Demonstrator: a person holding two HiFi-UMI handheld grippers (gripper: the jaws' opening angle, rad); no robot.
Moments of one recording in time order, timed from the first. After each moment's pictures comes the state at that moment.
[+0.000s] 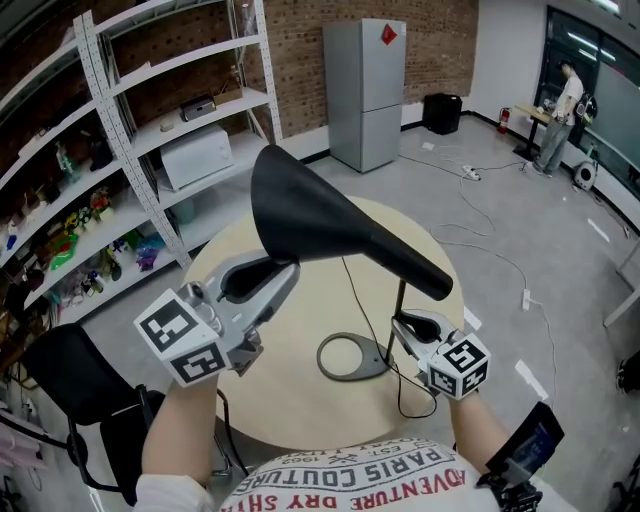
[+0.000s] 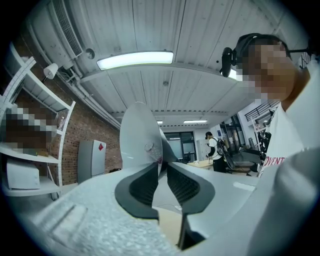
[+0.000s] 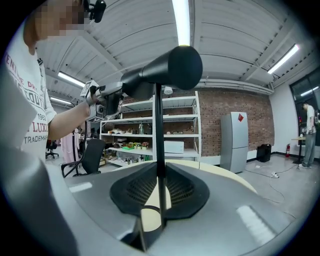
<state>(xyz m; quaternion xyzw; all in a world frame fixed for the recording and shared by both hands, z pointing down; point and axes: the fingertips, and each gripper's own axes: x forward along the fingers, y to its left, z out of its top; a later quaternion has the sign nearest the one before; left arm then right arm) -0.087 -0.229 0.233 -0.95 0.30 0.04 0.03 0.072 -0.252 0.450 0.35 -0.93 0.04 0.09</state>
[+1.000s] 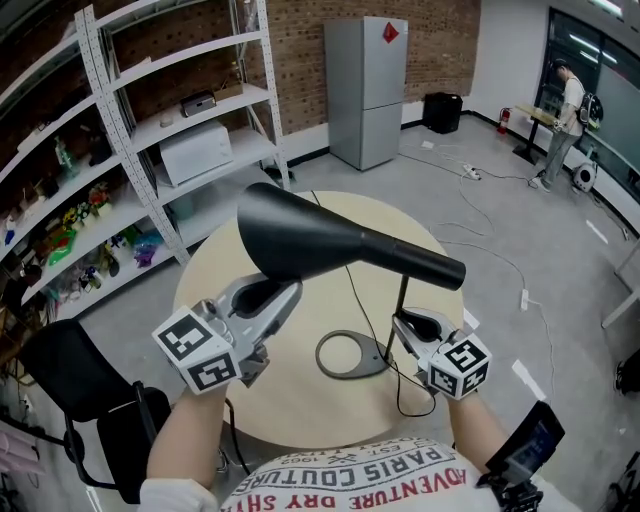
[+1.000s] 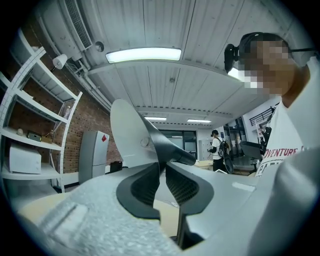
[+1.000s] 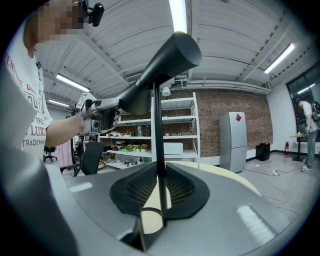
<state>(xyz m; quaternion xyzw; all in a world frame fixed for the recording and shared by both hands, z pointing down) -0.088 -0.227 0.286 -0.95 0.31 0.04 -0.02 0.076 -0.251 0.451 0.36 -0.93 0.04 0.08</state>
